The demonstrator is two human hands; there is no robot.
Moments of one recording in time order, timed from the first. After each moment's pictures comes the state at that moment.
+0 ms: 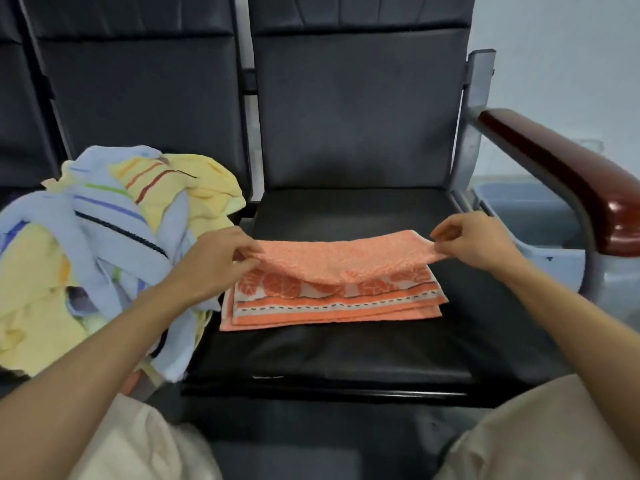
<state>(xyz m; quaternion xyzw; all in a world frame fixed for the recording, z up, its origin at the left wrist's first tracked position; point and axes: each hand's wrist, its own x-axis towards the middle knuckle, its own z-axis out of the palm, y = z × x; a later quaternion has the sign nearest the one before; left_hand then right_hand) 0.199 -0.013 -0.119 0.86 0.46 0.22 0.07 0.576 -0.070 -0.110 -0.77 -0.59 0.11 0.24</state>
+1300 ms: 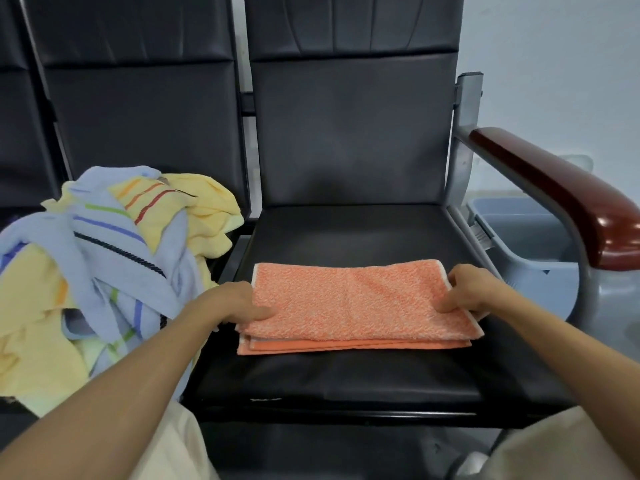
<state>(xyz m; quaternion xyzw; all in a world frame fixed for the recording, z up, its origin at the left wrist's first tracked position) 0.225 0.009 -0.148 0.73 0.64 -0.13 0.21 0.580 -0.077 -0.134 -0.83 -0.49 0.26 0.06</state>
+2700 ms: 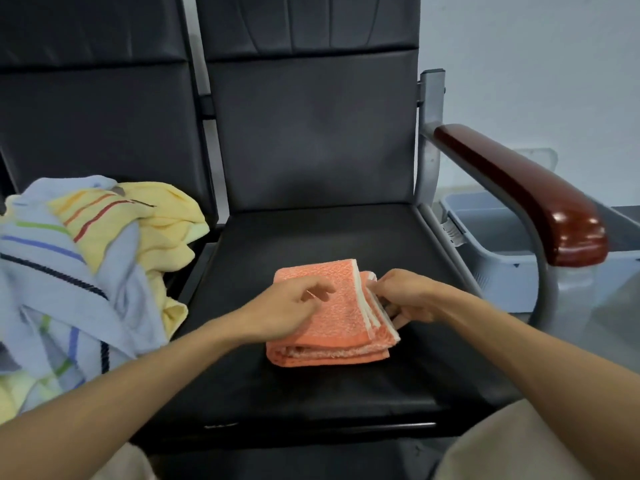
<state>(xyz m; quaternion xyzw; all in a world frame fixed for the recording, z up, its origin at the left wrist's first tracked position) 0.328 -0.036 -0.130 0.83 0.40 0.12 0.36 0.543 -0.065 -0.140 -0.70 -0.46 0.51 0.21</state>
